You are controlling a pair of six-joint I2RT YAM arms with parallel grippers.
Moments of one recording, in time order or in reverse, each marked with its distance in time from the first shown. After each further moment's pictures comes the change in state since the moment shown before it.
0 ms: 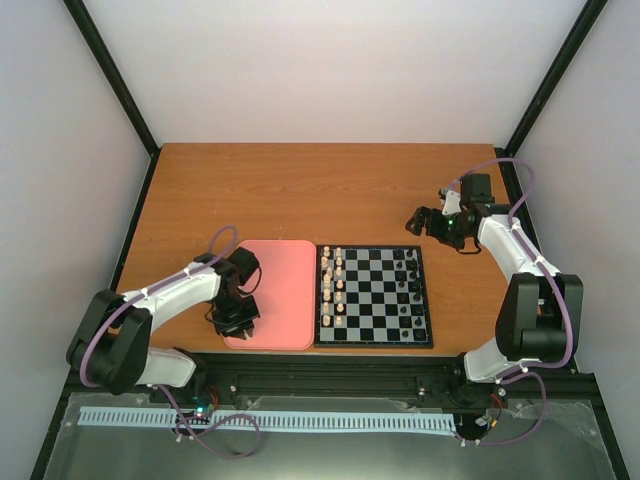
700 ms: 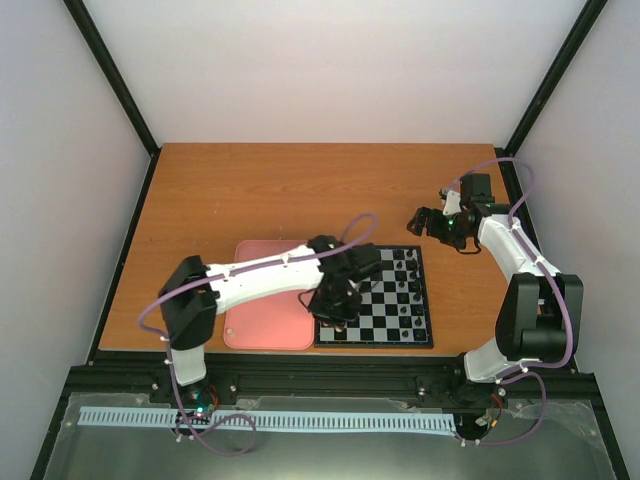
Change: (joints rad) left arm -0.608 0.457 0.819 -0.201 -0.018 0.090; right arm 0.000 0.000 0.002 -0.005 0.026 -0.002
